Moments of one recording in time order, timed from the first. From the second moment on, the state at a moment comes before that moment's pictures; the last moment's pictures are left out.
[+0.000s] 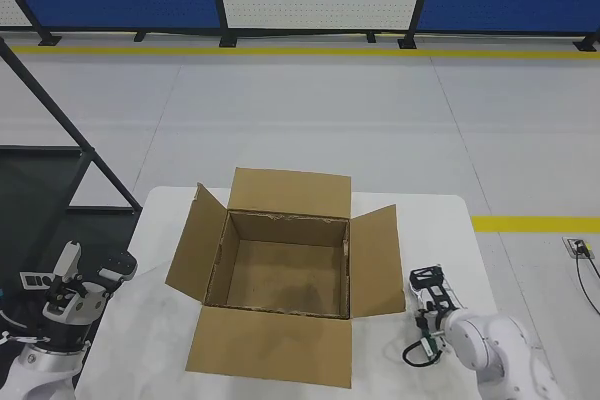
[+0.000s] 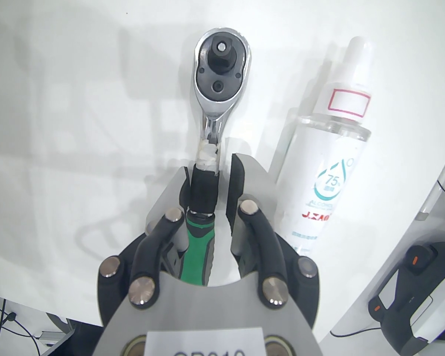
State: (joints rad) left arm 1.51 -1.21 -1.93 -1.93 -0.55 -0.21 -0.50; right arm -1.11 -1.17 1.34 -1.61 -1.18 0.04 1.11
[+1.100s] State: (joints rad) left arm 1.51 -1.21 -1.93 -1.93 -0.55 -0.21 -0.50; right arm -1.20 -1.17 1.47 -1.78 -1.05 0.12 0.97
